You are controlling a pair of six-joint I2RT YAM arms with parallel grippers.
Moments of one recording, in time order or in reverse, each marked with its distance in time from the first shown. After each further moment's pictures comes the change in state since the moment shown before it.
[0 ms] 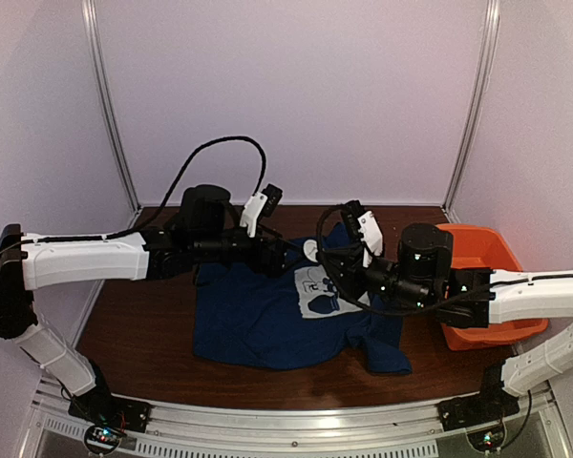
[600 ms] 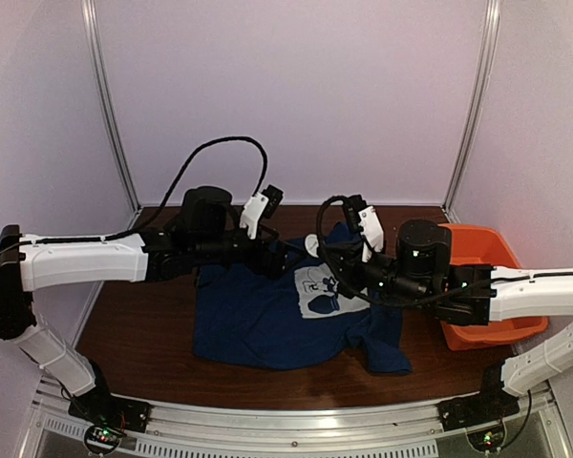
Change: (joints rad) left arm -0.020 -0.004 0.001 -0.021 -0.093 0.054; right arm 0.018 0.011 0.045 -0.047 0.062 0.051
